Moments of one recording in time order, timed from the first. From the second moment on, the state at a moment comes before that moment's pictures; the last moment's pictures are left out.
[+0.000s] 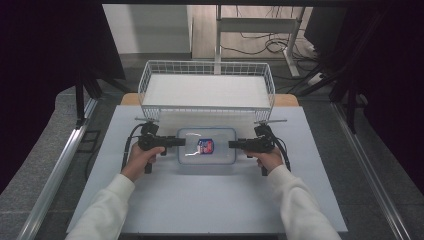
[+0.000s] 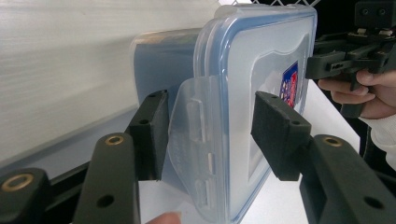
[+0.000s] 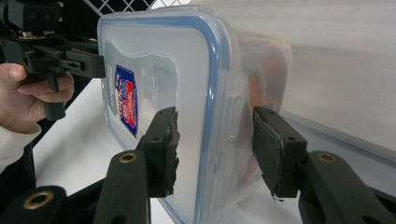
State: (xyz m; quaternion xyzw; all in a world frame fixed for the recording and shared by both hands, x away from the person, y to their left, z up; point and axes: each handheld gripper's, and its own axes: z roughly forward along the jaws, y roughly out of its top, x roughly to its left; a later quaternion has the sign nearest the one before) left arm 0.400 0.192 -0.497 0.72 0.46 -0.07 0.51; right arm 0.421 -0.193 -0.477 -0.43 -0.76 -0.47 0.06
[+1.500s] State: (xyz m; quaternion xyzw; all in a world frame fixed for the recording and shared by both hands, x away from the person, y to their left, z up) left arm 0.409 0.180 -0.506 0.68 0.52 -0.01 0.52; right arm 0.429 -0.188 -0.488 -0.53 -0.69 -0.49 0.03
